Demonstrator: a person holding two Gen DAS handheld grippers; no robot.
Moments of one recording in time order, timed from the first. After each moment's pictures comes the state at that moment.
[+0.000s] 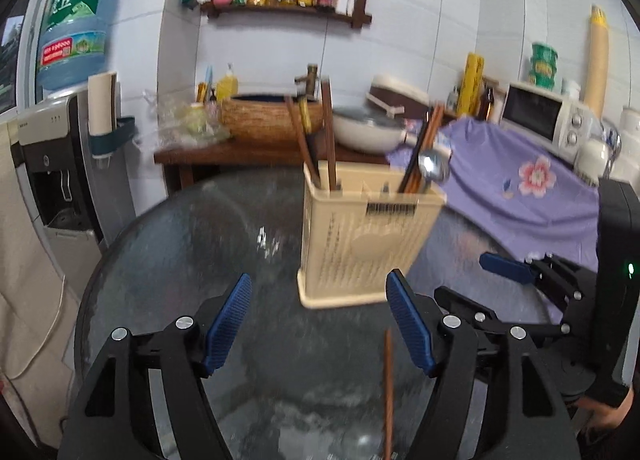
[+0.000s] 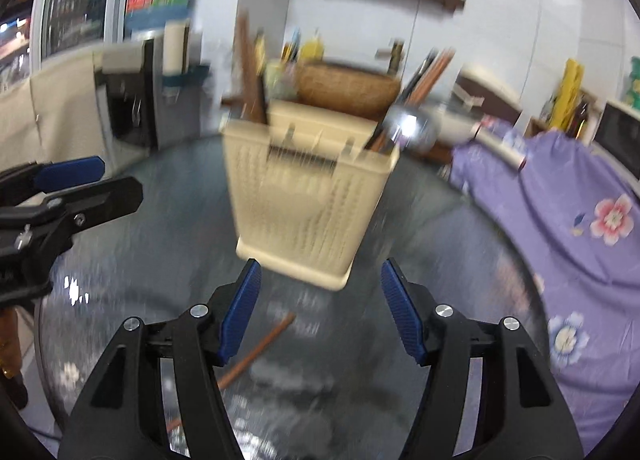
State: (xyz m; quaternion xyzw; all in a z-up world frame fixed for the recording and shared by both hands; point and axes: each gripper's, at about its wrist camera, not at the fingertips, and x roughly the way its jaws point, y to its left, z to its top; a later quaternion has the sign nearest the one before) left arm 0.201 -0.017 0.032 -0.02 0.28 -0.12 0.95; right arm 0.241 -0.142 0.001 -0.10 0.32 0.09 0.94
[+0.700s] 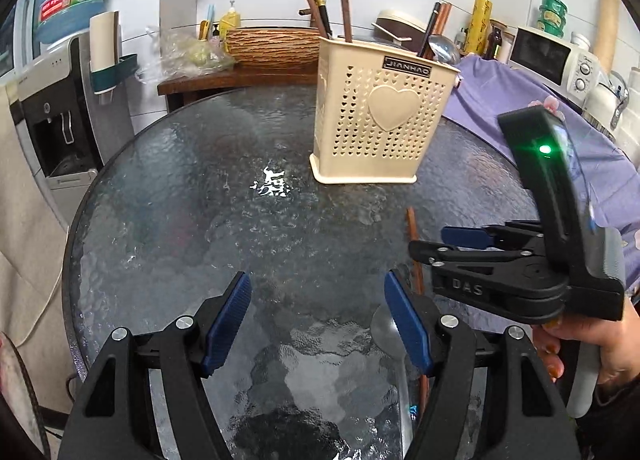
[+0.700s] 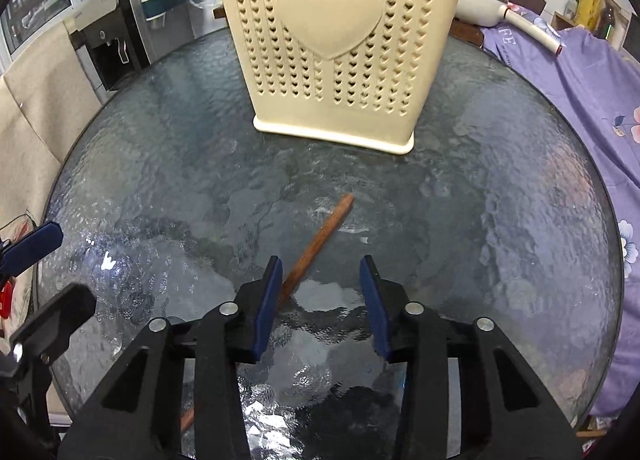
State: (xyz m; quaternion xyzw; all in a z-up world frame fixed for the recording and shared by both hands) left arm 0.163 -0.003 -0.041 -0.01 0.37 -0.12 0.92; right arm 0.262 -0.122 -0.086 -0.04 0.48 0.09 0.87
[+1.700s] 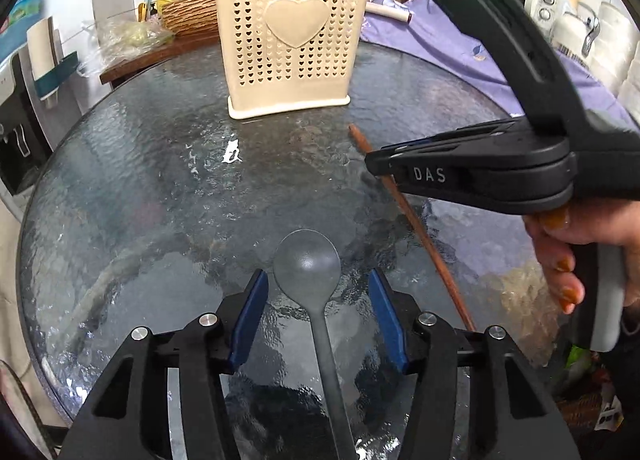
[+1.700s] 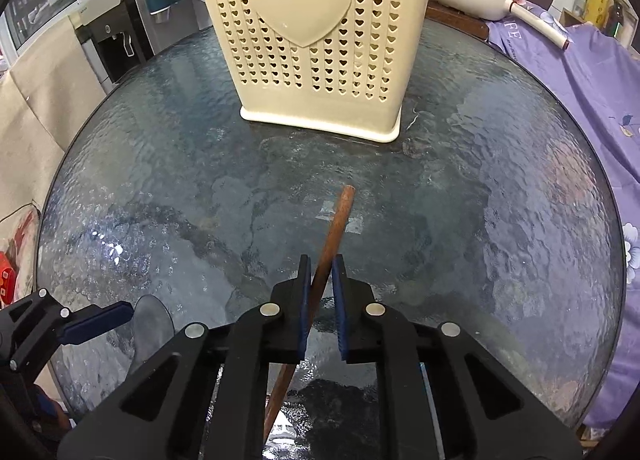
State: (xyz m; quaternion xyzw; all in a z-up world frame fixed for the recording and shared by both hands) left arm 0.153 -0.062 -0.080 0.06 0.43 -0.18 0.88; right arm 0.265 -0.145 -0.087 -0.04 0.49 0.11 0.87
